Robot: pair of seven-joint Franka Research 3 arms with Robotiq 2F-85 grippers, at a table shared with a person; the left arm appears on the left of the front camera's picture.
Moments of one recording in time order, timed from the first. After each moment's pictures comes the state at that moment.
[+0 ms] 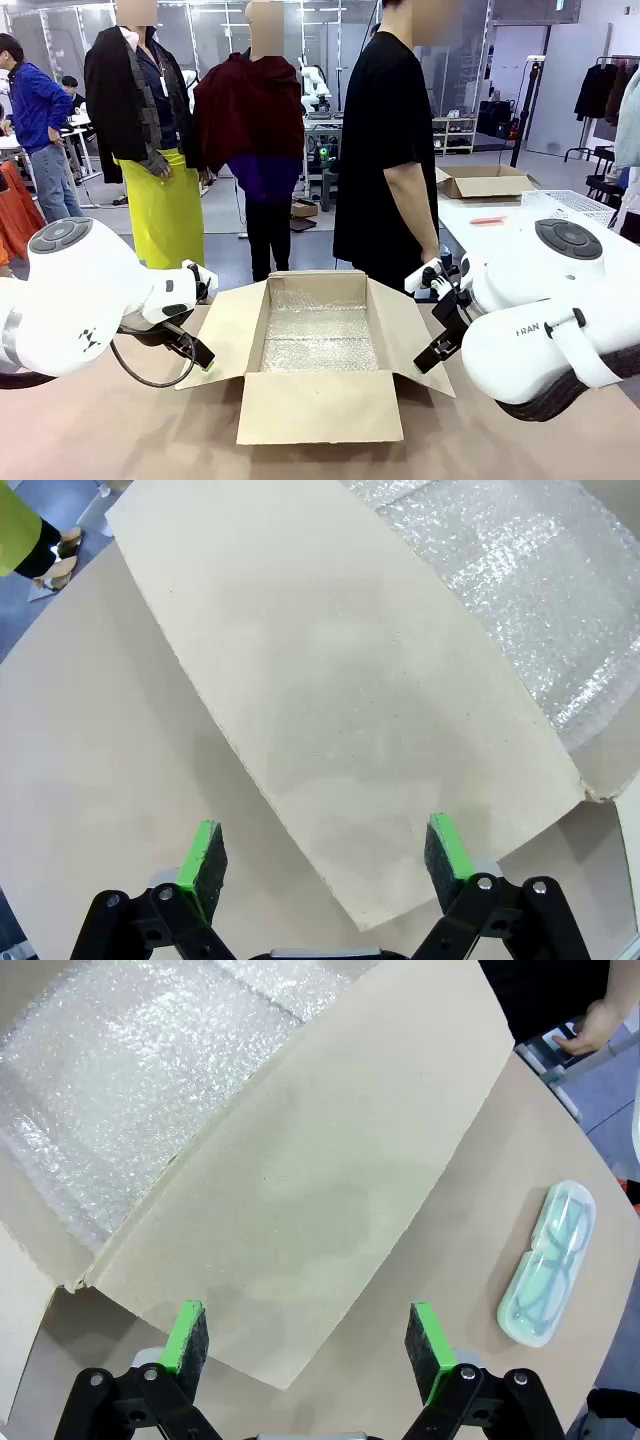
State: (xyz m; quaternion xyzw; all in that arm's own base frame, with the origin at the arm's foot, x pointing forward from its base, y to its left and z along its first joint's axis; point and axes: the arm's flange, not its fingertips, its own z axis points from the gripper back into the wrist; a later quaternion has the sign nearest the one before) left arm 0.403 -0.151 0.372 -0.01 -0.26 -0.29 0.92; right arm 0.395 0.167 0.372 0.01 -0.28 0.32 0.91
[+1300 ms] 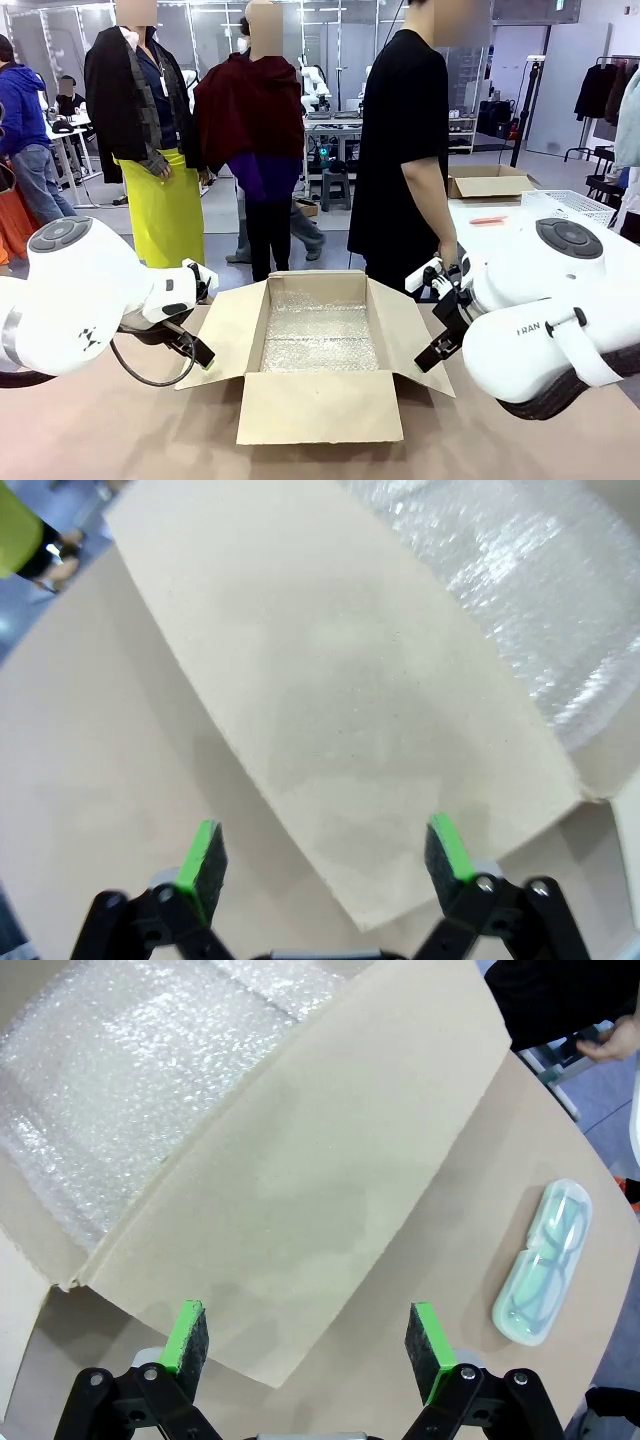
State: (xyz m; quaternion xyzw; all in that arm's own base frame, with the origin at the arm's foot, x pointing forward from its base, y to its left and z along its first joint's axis) left arm 0.403 -0.152 0.377 -0.01 -0.27 -0.29 0.92; right arm 0.398 0.163 0.375 0.01 -0.28 0.32 0.91
